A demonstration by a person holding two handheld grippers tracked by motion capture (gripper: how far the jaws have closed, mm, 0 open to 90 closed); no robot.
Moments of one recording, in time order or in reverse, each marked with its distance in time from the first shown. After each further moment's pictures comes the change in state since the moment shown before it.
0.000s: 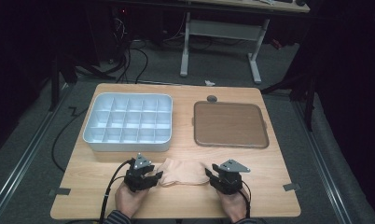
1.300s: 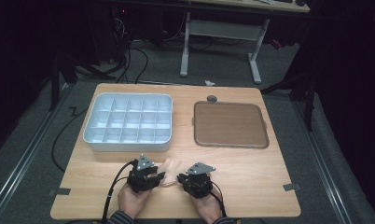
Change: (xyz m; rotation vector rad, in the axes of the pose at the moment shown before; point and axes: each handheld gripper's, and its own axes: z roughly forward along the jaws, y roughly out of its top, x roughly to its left) left arm -0.007 0.001 0.005 -0.005 -0.002 0.011; right arm 0.069 0.008 0.050 0.106 0.215 -0.089
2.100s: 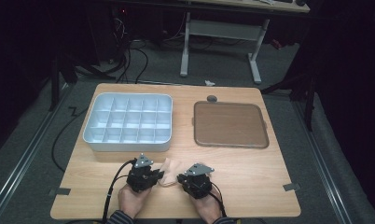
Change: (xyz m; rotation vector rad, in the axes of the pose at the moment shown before) left arm 0.003 0.003 -0.004 0.014 -0.088 -0.052; right arm 0.002 0.000 0.000 0.008 -0.015 -0.027
